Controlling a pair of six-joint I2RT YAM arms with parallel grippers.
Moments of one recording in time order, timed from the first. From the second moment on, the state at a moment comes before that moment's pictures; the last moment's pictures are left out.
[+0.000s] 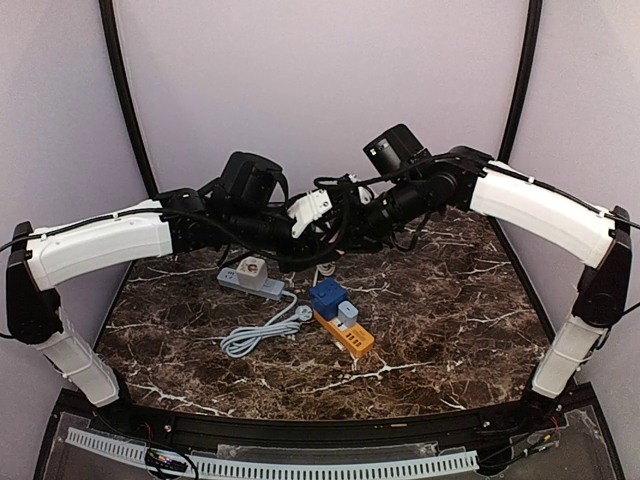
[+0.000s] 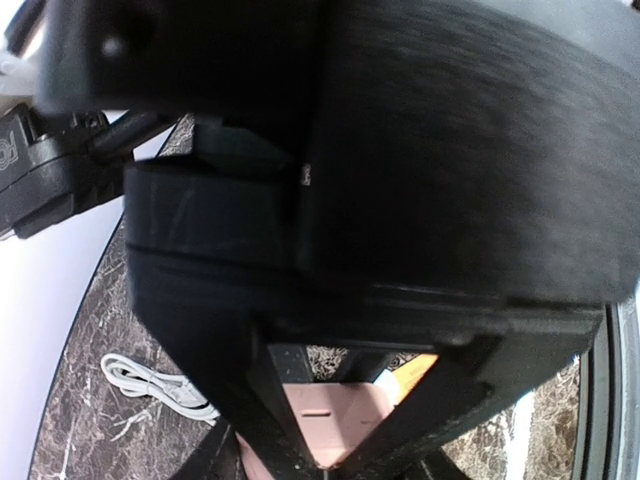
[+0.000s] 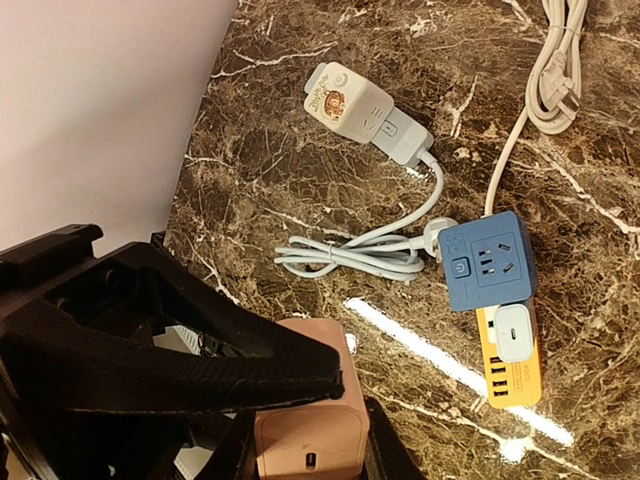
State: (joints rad) left arm -0.93 1.58 1.43 -0.41 0.20 0.39; right arm 0.88 1.69 1.72 -0.85 -0.35 0.71
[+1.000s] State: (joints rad) left arm -0.79 1.26 1.10 -0.47 -0.13 0.25; right arm 0.74 1.59 1.60 -0.93 -0.20 0.62
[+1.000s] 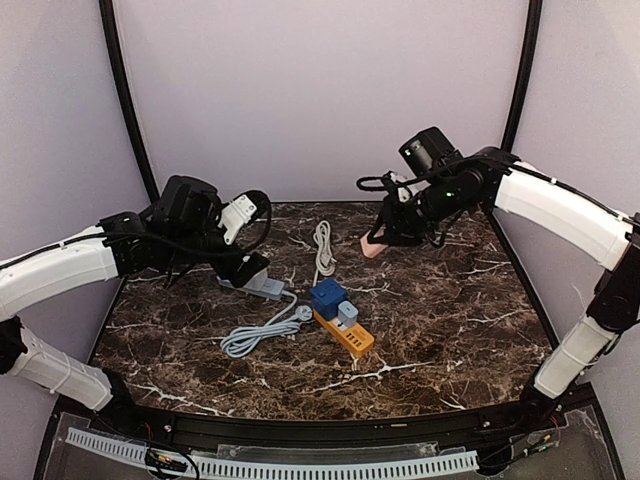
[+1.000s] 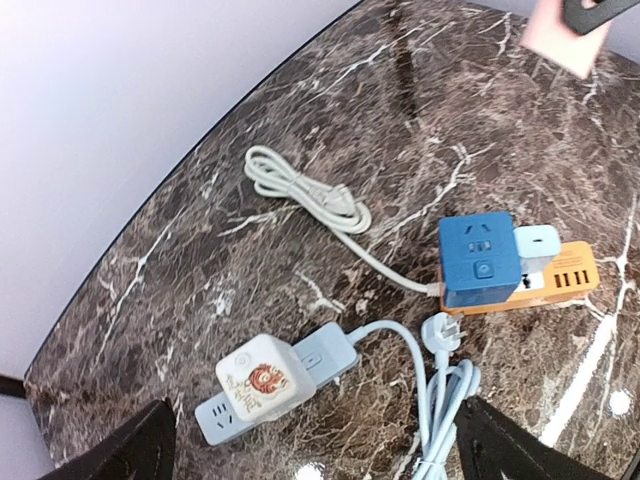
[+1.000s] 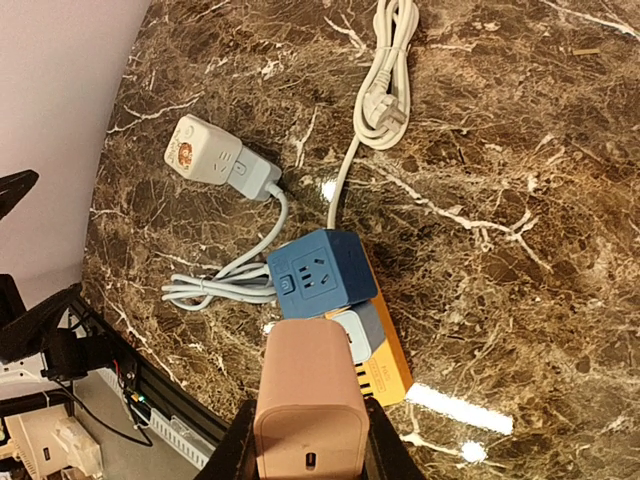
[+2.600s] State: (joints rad) left arm -0.56 1.85 1.37 -0.63 -0.06 -0.20; right arm 0.69 1.45 1.47 -0.98 -0.17 0.58
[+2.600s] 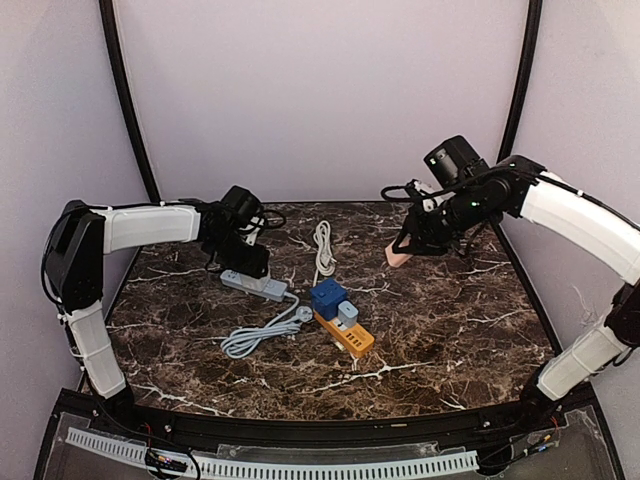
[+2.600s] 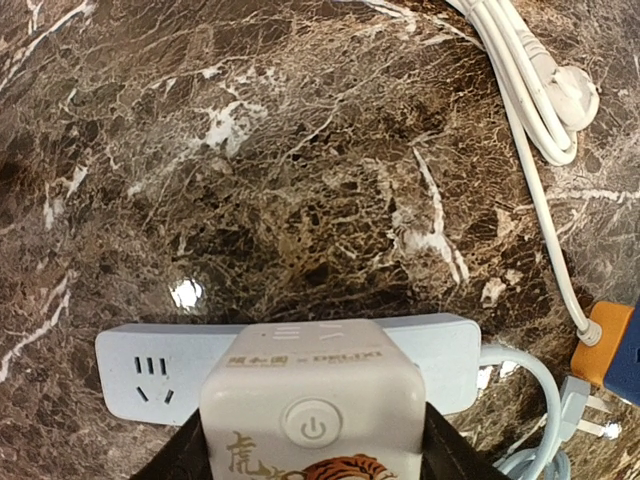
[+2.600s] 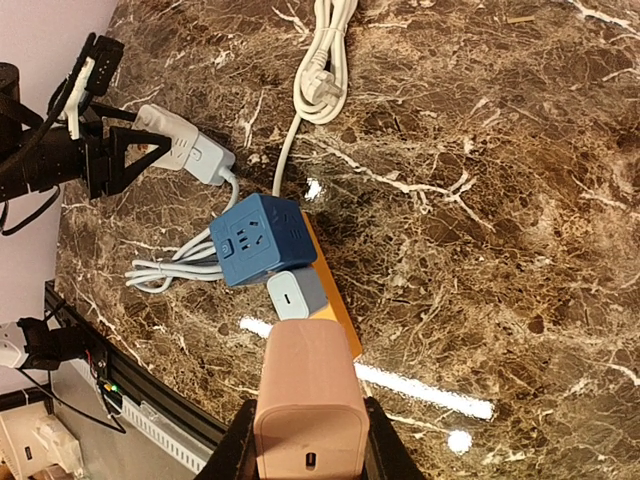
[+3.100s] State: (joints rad) left arm -0.70 1.82 1.33 -0.63 -0.03 -0.20; right arm 0.69 1.34 1.43 -1.00 -0.10 0.58
